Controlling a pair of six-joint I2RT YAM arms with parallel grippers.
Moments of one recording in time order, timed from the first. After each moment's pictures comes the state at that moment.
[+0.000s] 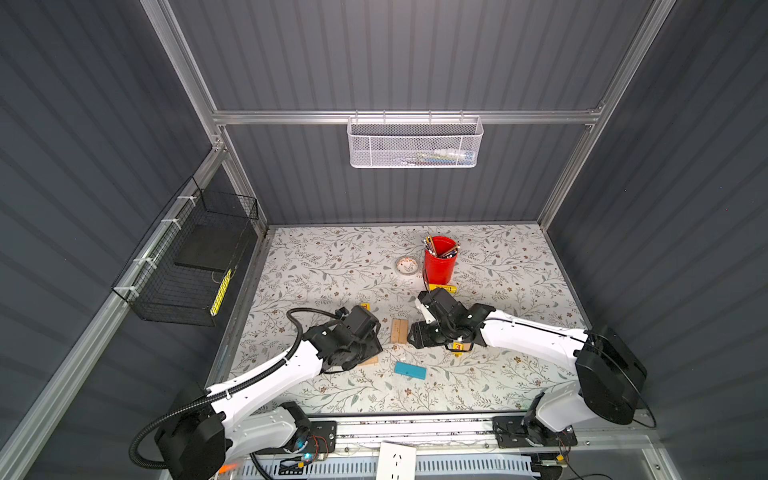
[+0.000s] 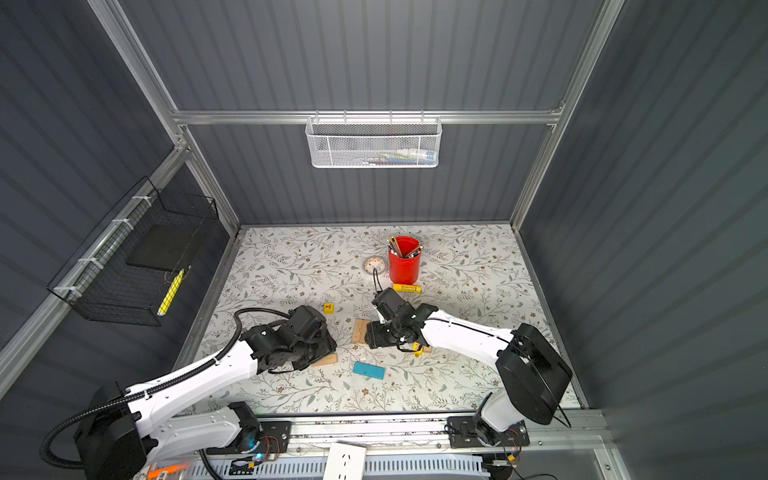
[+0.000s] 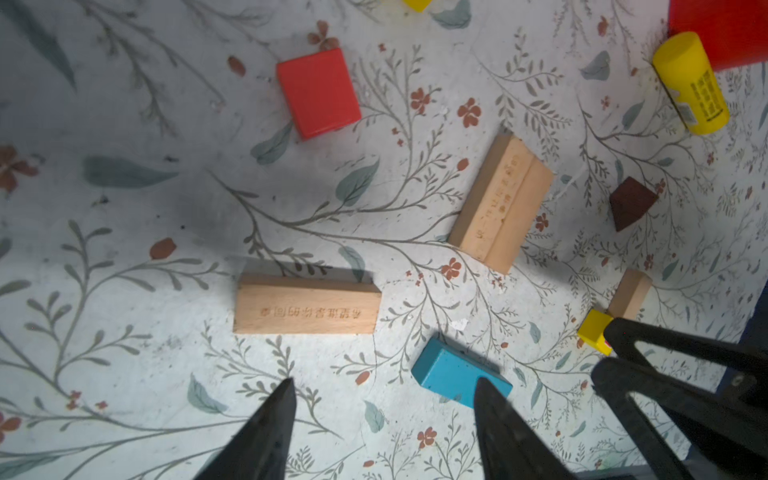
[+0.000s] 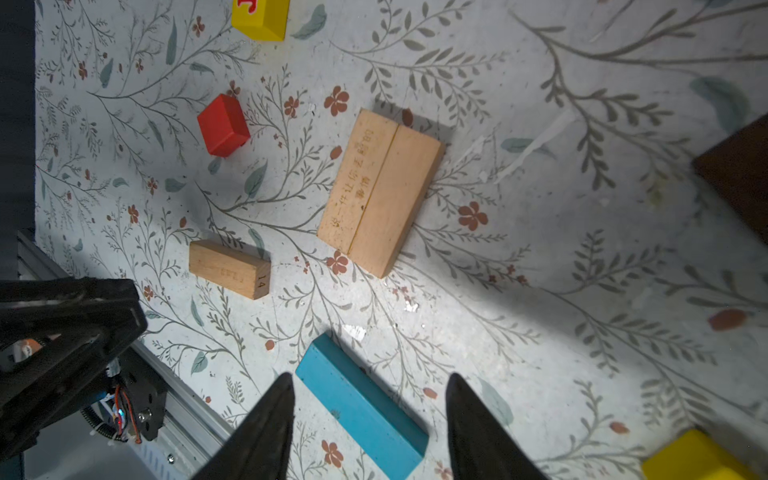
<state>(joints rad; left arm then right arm) -0.83 1.13 0.71 -0.69 -0.04 -1.24 0.84 1.51 0.92 -0.43 -0.17 0.62</state>
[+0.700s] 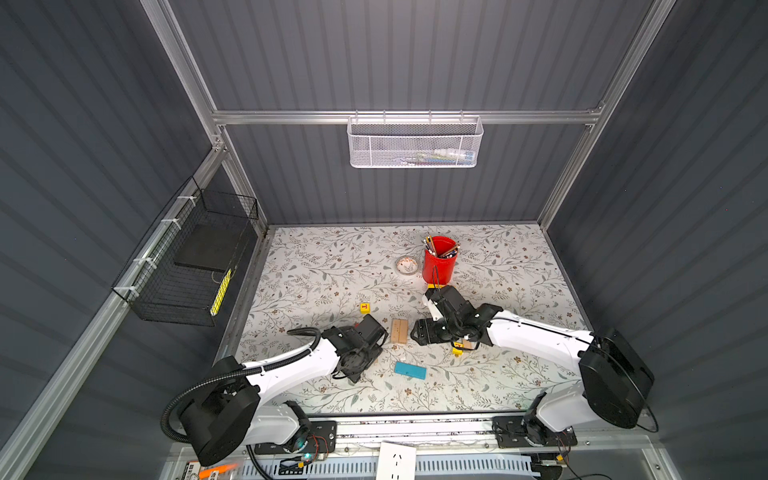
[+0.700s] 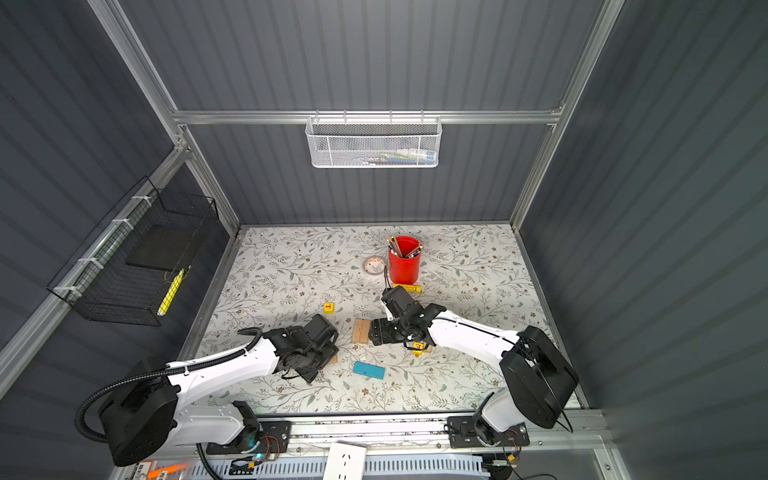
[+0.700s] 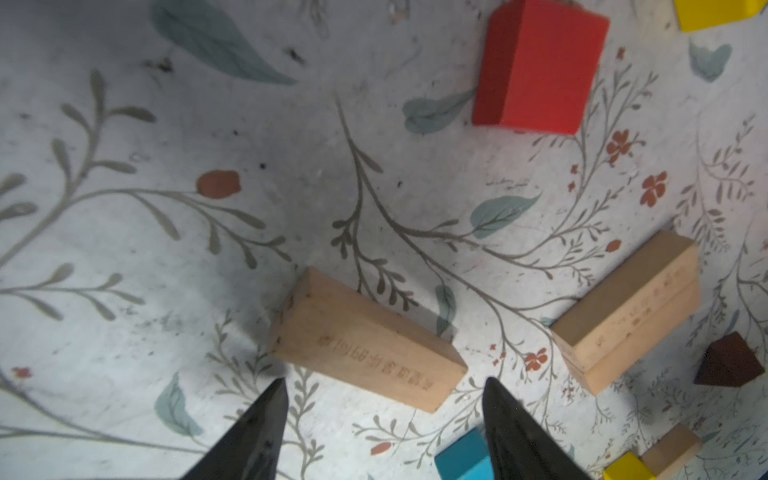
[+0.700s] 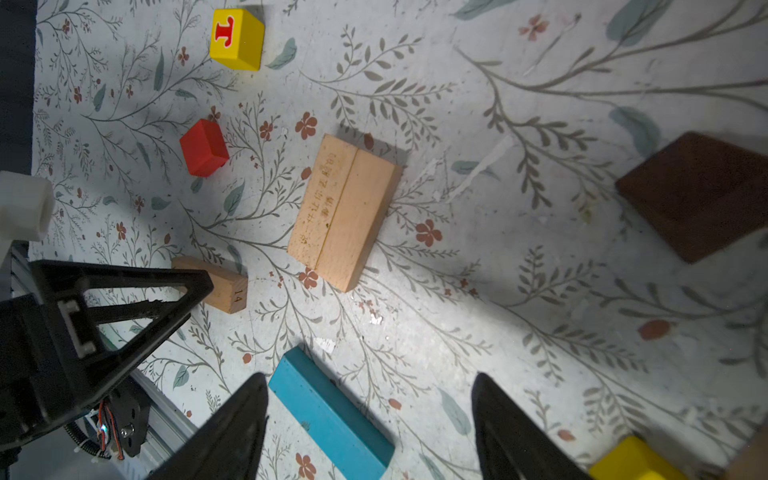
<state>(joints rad) -0.86 1.31 0.66 -0.61 -0.11 -1.61 0.76 1.48 0.87 -0.39 -0.18 0.58</state>
